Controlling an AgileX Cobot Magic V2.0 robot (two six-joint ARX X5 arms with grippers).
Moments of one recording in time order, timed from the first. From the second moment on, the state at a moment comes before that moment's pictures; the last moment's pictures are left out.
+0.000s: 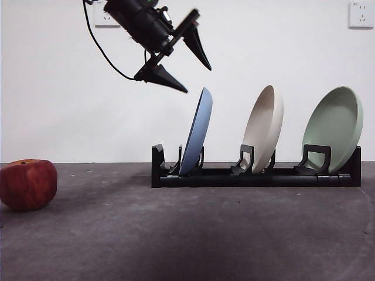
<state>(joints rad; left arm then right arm) -0.42 2.23 2.35 -0.93 0.49 -0.28 0.03 0.80 0.97 -1.29 -0.15 0.16</state>
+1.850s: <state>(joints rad) -0.48 2.29 2.35 -0.87 0.37 -0.25 0.03 0.80 0.97 -1.27 -0.15 0.18</state>
